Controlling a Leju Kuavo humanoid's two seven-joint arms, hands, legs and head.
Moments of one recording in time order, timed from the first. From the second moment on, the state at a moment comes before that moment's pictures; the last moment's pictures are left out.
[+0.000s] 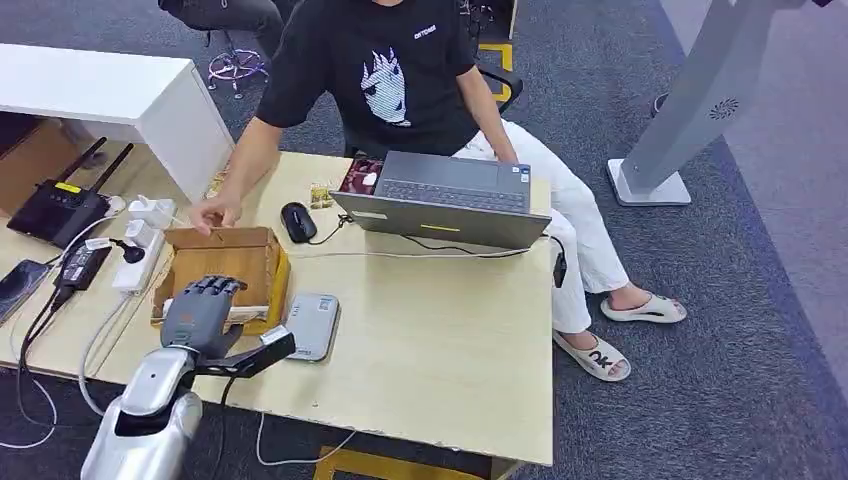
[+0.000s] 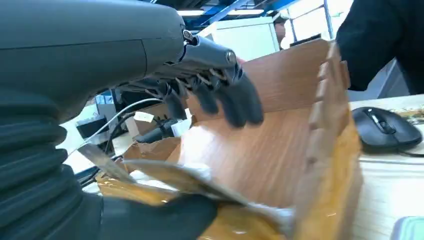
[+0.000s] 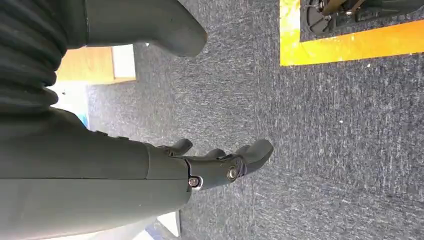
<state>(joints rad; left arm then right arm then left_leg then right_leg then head) -0.10 0.08 0.12 -1.37 -1.56 0.10 -0.12 -0.08 0.19 -1.06 -0.27 1.18 -0.18 0.14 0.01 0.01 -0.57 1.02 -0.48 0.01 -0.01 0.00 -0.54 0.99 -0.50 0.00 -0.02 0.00</state>
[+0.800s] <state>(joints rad) -0.10 0.11 0.08 -1.37 -1.56 0.06 -0.07 -0.09 0.19 -1.11 -0.27 1.20 -0.18 0.13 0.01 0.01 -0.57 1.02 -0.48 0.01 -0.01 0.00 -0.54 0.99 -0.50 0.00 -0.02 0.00</state>
